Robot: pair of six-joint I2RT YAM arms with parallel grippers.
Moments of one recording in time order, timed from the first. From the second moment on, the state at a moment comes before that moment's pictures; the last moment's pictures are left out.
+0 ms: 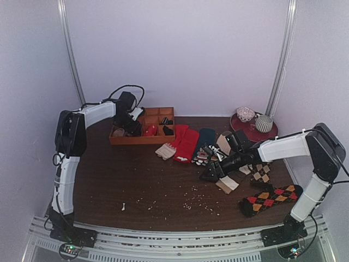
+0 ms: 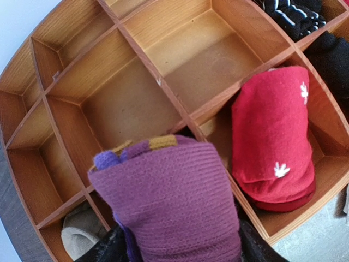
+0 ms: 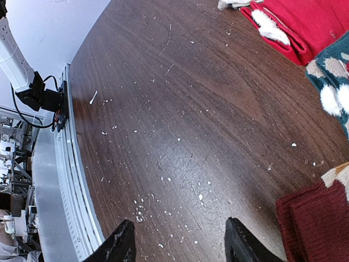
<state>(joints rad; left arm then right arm) -0.34 2.35 2.05 -0.74 -0.02 0.28 0.56 1.67 0.87 -0.12 -0.73 0.14</state>
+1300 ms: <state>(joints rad) -0.33 2.34 2.02 -0.73 0.00 0.25 0.56 1.69 0.88 -0.11 -0.75 0.14</state>
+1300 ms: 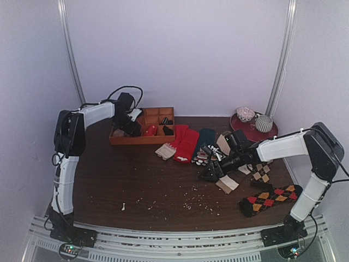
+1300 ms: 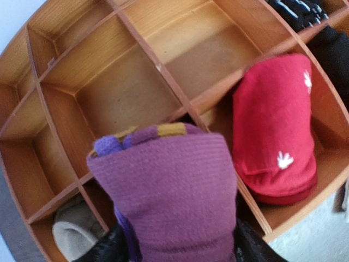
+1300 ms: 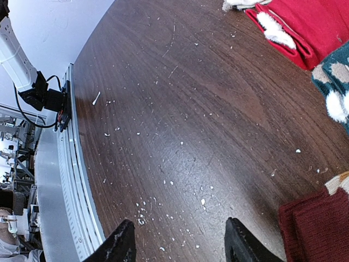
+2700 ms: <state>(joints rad) -0.33 2.29 2.16 -0.86 0.04 0.24 0.56 1.69 0.88 -0.12 -0.75 0.13</state>
